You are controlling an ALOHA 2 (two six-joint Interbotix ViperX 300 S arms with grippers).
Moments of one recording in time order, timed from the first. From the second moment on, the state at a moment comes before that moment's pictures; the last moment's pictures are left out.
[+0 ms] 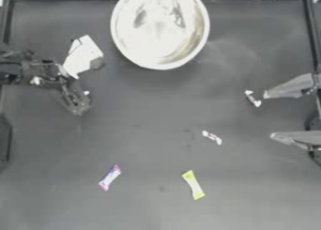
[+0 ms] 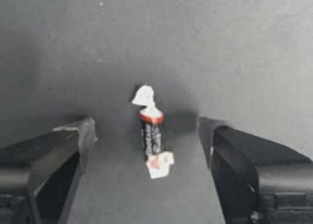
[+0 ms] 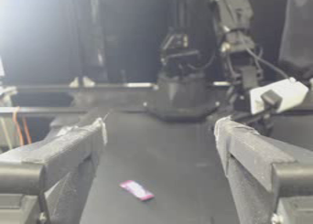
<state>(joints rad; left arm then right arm) 0.46 -0.06 0.84 0.10 0.51 -0.33 0.00 -0.97 1.22 0.04 -0.33 0.01</state>
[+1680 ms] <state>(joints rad) 0.44 -0.22 0.58 0.24 0.47 -0.29 0.00 -0.97 1.24 0.08 -0.33 0.01</state>
